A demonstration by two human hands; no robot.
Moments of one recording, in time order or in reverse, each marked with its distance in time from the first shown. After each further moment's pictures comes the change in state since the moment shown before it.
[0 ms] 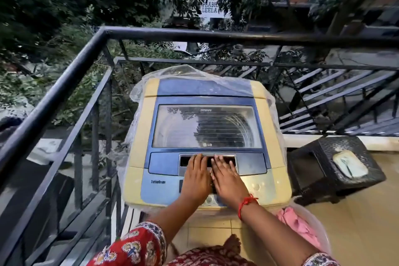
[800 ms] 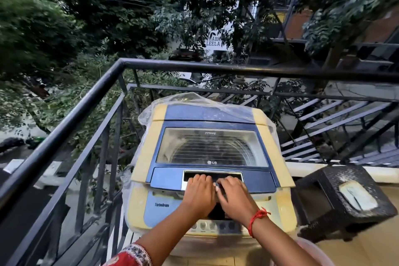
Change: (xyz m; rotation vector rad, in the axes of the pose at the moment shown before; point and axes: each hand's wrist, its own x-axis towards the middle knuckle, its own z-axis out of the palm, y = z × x) left_hand 0.014 -0.002 -0.046 0.053 -0.089 0.030; right_hand 0.000 -0.021 -0.063 0.072 0.173 0.007
